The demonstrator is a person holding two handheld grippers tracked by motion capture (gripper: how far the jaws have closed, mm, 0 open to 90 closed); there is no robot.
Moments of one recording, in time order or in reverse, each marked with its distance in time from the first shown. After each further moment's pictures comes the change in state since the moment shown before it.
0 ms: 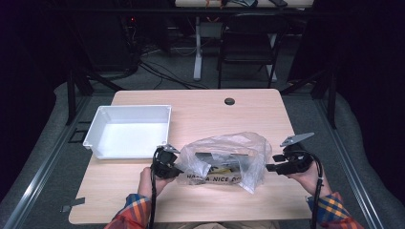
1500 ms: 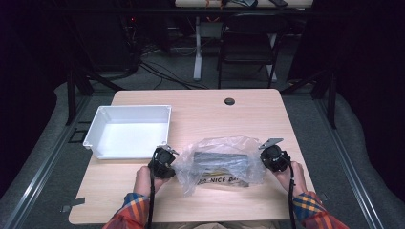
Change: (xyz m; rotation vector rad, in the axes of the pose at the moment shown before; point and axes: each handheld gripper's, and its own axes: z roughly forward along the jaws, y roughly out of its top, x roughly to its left) left arm 0.010 -0.003 0.006 0.138 0.098 0.029; right arm 0.011 0.008 0.074 0.079 -0.359 -0.069
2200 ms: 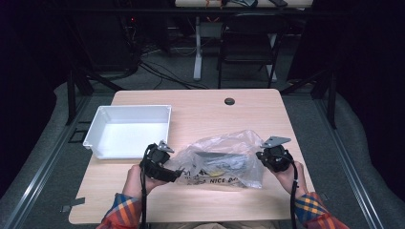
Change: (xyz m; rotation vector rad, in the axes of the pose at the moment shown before) left arm -0.022 0.003 -0.068 -0.088 -0.004 0.056; right arm 0.007 0.008 -0.035 -0.173 0.088 -0.006
